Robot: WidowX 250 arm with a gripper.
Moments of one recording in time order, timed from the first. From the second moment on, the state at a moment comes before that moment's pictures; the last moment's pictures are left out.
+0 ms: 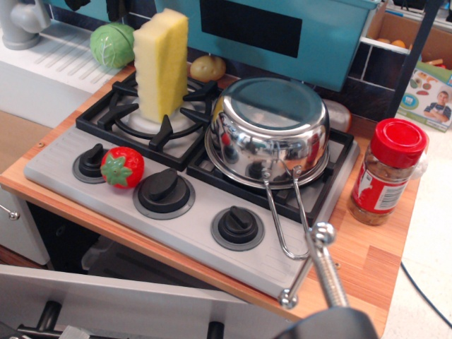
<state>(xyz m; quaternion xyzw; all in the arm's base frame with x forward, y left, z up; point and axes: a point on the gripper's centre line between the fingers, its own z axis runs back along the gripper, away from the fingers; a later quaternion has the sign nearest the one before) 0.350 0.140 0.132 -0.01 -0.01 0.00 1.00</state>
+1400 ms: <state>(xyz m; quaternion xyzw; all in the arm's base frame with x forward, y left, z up) 0.356 0.085 0.118 -0.11 0.01 -0.01 0.99</state>
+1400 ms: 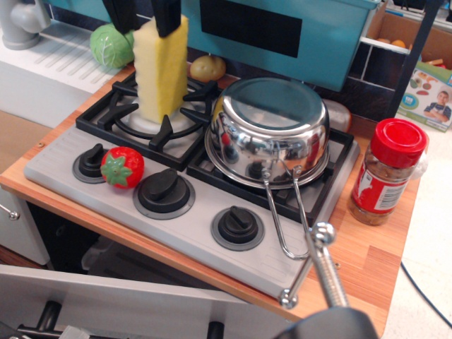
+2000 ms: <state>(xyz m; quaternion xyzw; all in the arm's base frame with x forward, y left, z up) 0.358 0.060 0.102 -0.06 -0.02 -0.02 1.00</state>
